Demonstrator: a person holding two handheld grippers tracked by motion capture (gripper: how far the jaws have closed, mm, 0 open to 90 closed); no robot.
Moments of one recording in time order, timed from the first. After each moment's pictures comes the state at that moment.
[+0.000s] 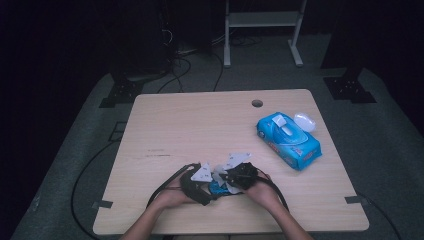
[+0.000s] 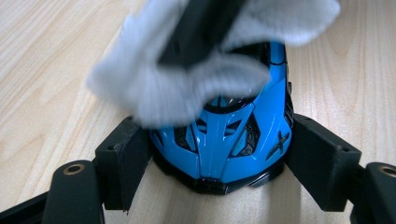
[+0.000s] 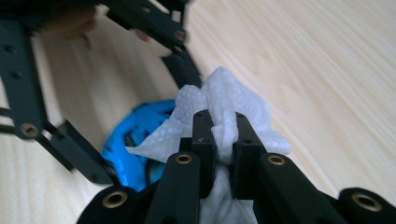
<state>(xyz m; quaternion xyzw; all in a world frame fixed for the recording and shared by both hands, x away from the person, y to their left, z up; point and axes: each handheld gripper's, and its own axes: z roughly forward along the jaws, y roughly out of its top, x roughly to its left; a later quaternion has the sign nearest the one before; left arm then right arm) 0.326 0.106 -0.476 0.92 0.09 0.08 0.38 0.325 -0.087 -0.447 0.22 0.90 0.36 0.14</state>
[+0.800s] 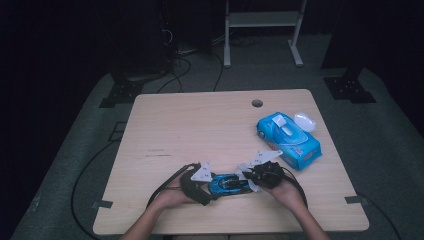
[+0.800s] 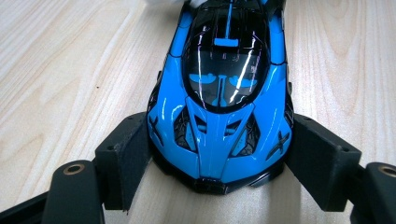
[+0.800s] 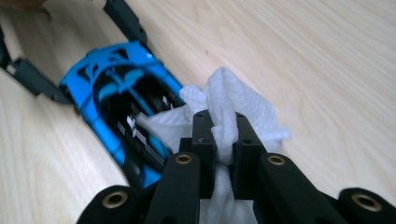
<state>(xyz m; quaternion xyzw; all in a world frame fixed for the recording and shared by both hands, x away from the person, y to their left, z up) 0.326 0.106 -0.476 0.92 0.09 0.08 0.38 0.321 -0.159 -0.447 0.29 0.87 0.37 0.14</state>
